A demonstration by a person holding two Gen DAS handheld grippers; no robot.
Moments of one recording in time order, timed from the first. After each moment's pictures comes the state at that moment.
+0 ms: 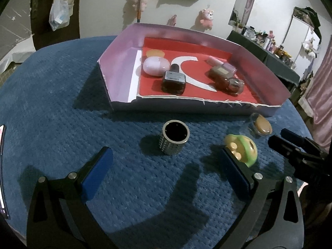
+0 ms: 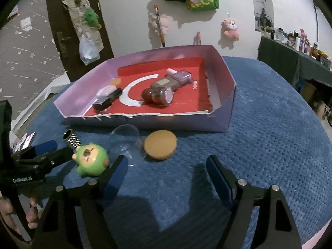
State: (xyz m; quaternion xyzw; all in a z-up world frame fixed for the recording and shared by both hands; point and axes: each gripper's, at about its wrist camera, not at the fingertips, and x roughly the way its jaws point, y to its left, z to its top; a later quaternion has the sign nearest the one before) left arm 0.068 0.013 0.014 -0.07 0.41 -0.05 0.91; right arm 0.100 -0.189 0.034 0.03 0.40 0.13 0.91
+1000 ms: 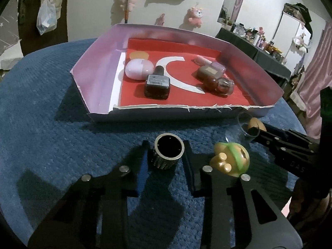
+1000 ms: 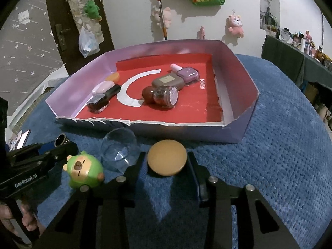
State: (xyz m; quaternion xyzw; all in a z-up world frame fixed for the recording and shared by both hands) left arm 0.081 0.002 0.016 -0.07 0.41 -0.09 0.91; right arm 0.123 -0.172 0.028 0.01 0.42 0.13 0.90
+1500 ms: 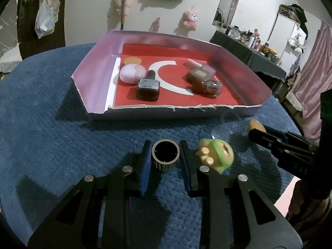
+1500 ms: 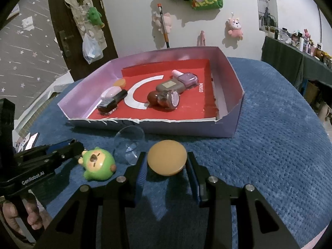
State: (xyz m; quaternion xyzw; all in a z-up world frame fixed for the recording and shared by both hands) left arm 0.063 -0.006 0.030 -0.06 0.39 -0.11 0.91; right arm 0.099 -0.182 0.043 0.03 0.40 0.14 0.91
